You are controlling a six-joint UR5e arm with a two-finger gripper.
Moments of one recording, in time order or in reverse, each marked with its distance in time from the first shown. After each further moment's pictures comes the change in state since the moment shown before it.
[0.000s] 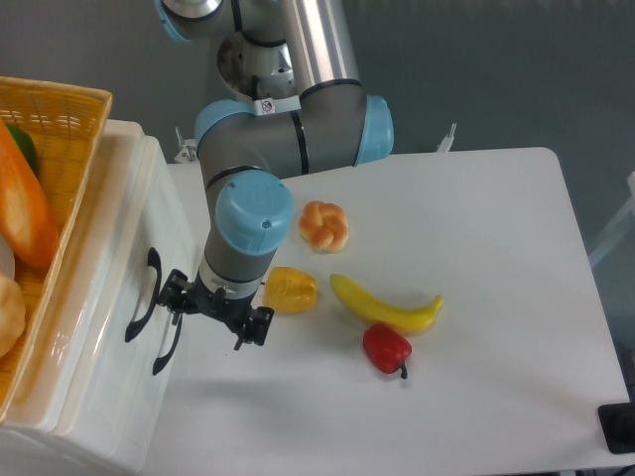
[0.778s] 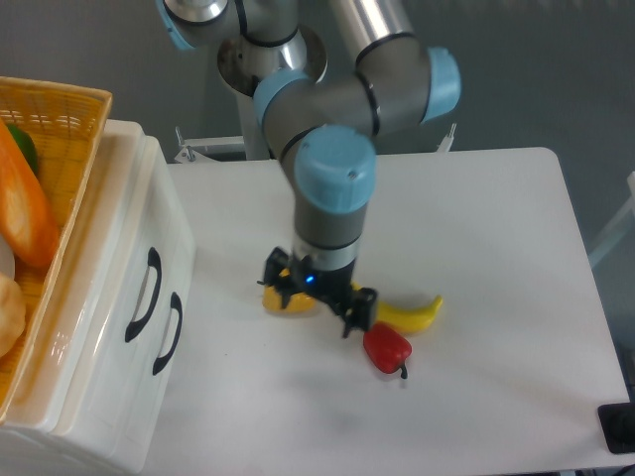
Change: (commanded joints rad) arm 0.202 0.133 -0.021 -0.003 0.288 0.547
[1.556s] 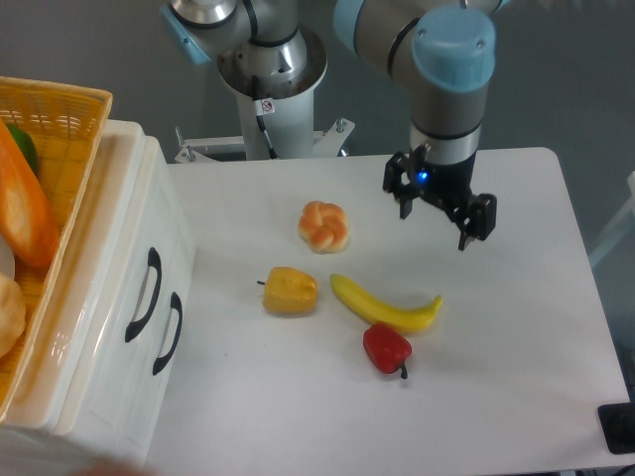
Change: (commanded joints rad) arm 0.197 0.140 -0.101 -0.034 0.029 0.306
